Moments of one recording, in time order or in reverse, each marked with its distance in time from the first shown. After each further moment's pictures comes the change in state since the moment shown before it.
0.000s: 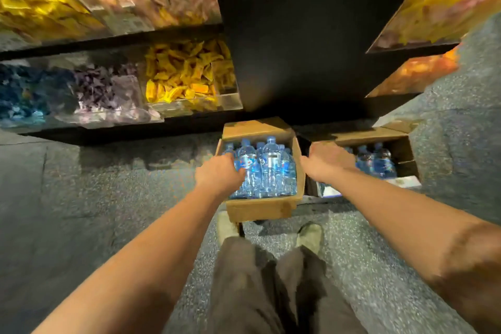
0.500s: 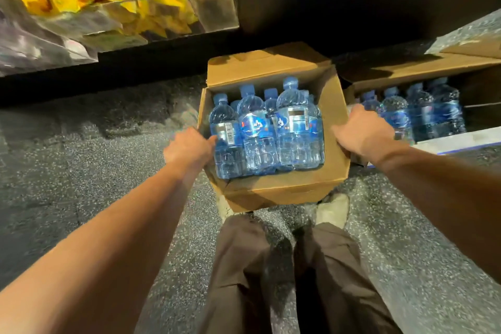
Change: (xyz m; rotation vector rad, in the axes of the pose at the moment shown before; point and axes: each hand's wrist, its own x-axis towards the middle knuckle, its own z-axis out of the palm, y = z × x) left_hand 0.204 -0.085 0.156 -0.116 -0.131 -0.297; right_hand 0.180 0.020 0.176 0.048 -0.097 0.311
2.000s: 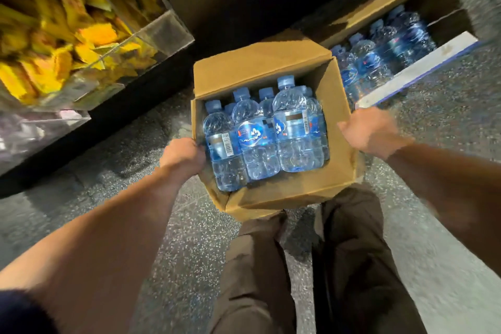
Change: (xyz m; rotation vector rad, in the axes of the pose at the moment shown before) left_hand -0.011 0.000 -0.047 0.314 -0.049 0.268; right_hand -0.067 0.050 0.025 -0.087 -0.035 0.075
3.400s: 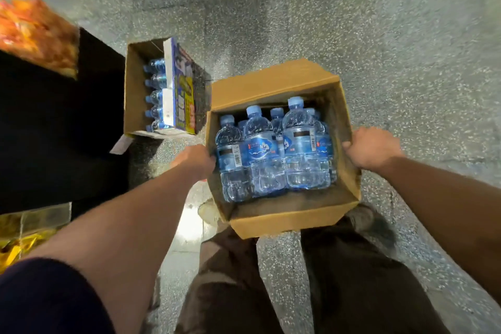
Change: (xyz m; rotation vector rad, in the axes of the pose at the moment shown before) left_hand -0.335 0.200 0.191 0.865 0.093 0.729; right_hand -0.390 0.258 0.323 0.894 0.001 0.725
